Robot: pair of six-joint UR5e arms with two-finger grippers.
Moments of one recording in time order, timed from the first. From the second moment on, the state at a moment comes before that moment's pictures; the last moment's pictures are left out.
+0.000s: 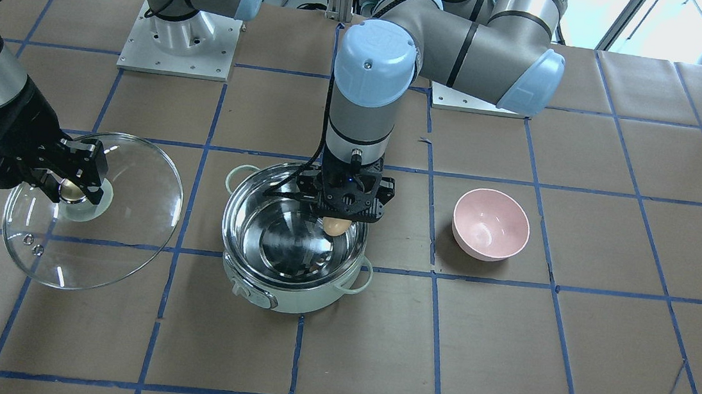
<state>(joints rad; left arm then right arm) -1.93 -1.91 -1.59 -1.19 1.57 -0.34 1.41 -1.41 1.55 -1.80 -1.45 -0.18</state>
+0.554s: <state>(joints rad) -1.99 -1.96 -1.60 -1.13 1.65 -0.37 1.41 -1.41 1.56 -1.80 -1.45 -0.19</state>
